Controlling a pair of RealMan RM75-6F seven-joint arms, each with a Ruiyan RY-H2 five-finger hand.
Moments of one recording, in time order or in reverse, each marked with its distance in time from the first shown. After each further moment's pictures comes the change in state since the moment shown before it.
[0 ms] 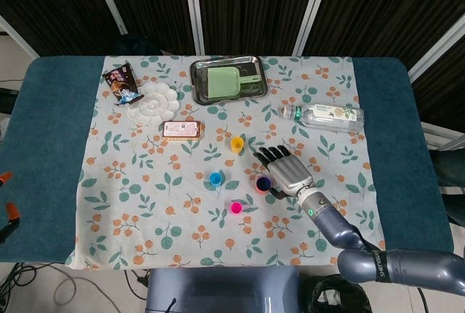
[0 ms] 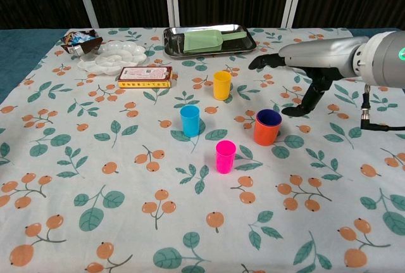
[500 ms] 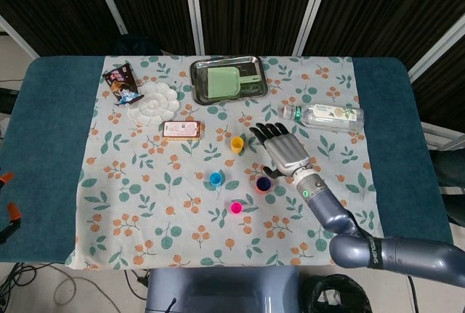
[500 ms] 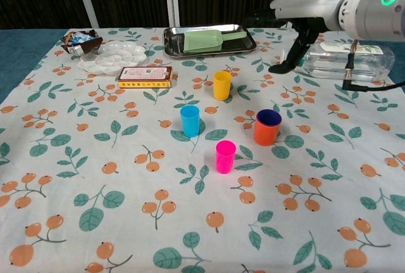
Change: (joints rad) left arm 0.000 -0.003 0.003 -0.004 0.000 -0.004 0.000; right arm 0.075 0.015 0.116 0.028 0.129 0.001 0.006
